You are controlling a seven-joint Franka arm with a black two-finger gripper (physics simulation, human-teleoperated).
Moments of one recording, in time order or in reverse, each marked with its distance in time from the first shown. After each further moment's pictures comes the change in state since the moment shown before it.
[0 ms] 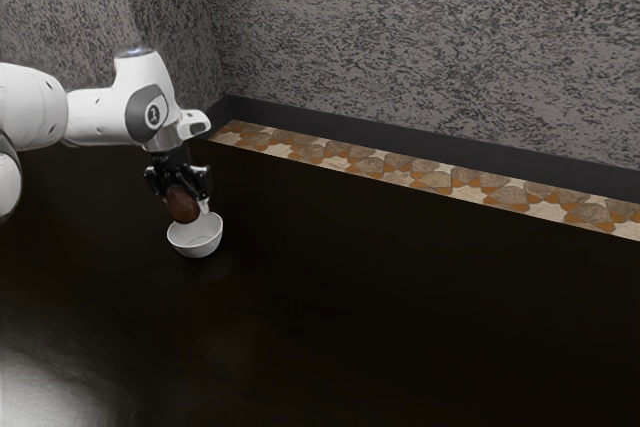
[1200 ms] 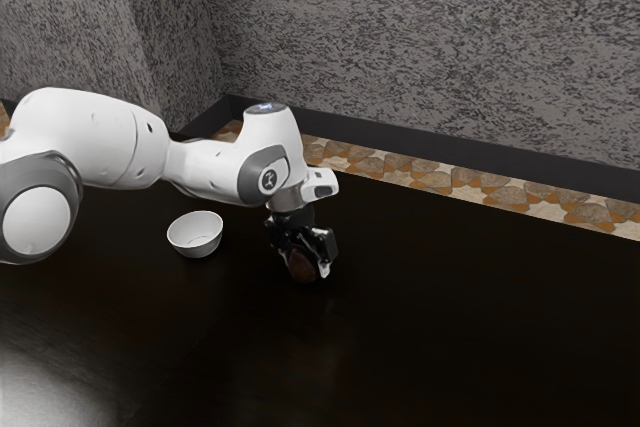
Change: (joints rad) arm -0.308 0.059 -0.090 -0.092 -0.037 0.148 -0.040
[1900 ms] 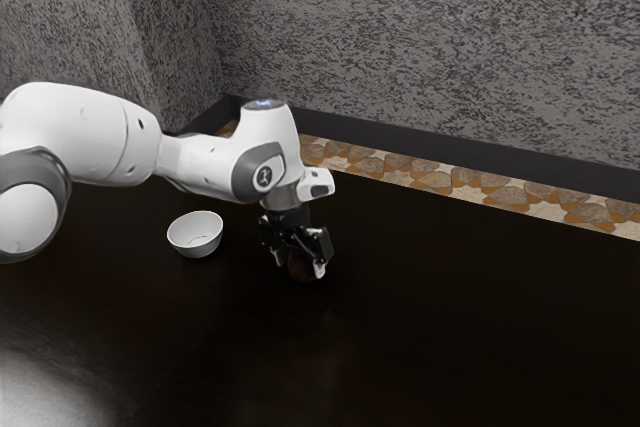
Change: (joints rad) arm 0.000 -0.047 -0.001 -0.041 0.018 -0.036 -0.015
